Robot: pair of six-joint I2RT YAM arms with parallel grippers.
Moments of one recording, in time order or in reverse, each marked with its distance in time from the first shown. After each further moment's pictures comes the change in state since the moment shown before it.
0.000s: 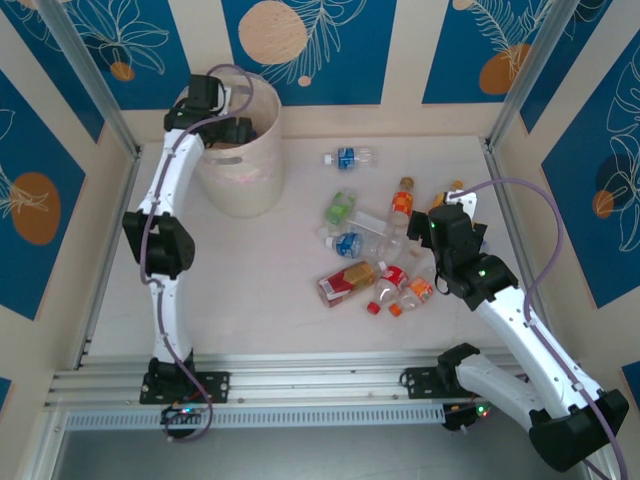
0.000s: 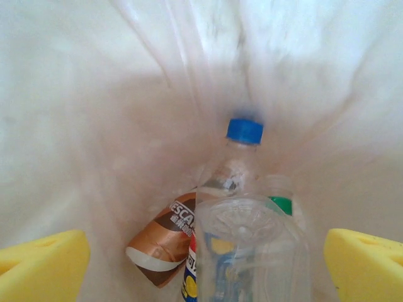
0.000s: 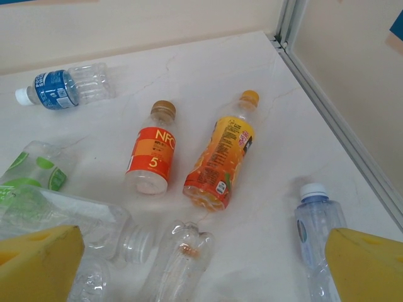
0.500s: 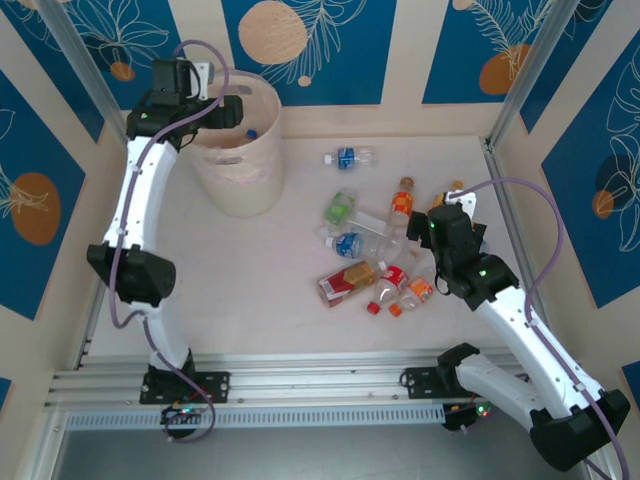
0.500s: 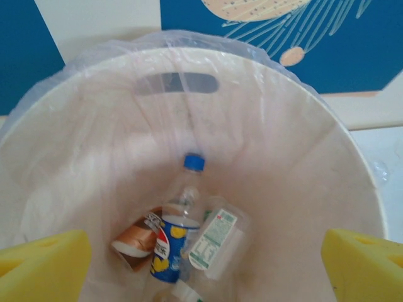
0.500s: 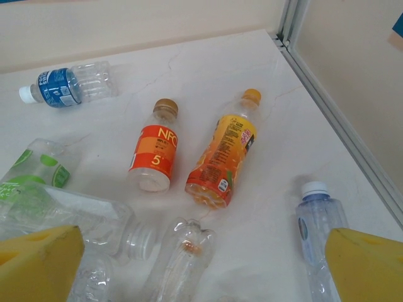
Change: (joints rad) left arm -0.004 -0.327 -0.179 0.029 0.117 -0.088; right arm 0.010 0.003 0.016 -0.024 0.000 0.011
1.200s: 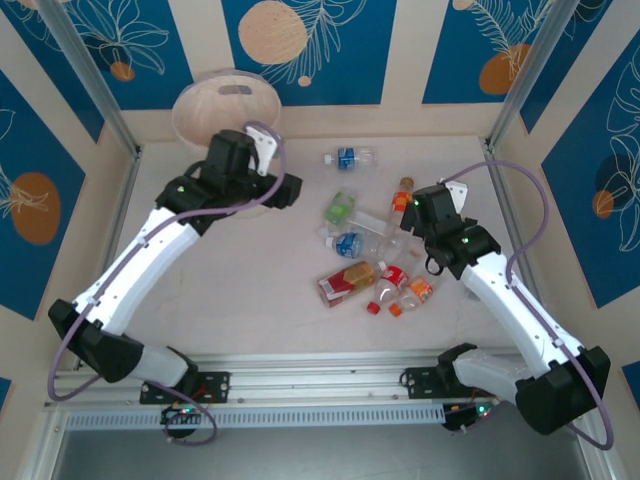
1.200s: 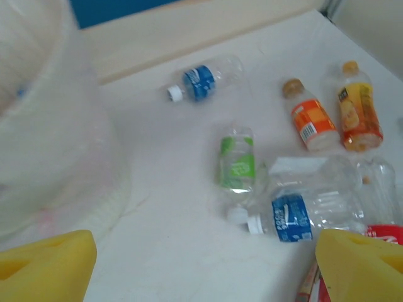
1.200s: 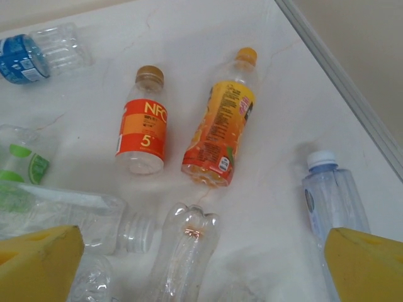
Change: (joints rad) left arm -0.477 -0.447 -0.638 0.138 -0.127 0.003; right arm -0.056 0.226 0.136 -0.119 -0.035 0.142
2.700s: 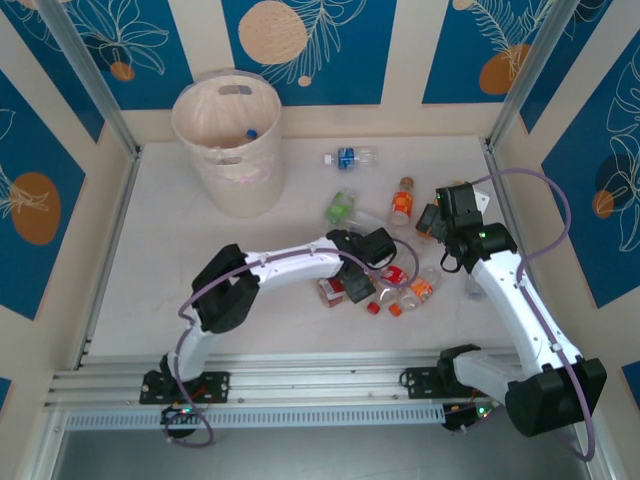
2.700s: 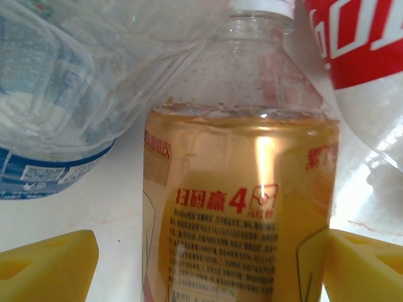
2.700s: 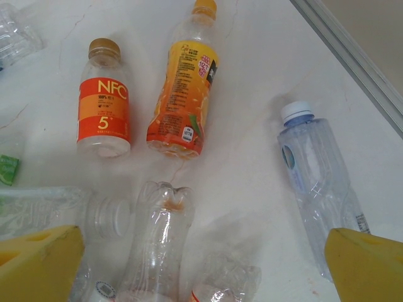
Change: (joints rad) left arm -0.444 0.697 0.140 -0.138 -0.184 0.121; right arm -0.160 -0.017 0.013 -0.109 -0.146 0.060
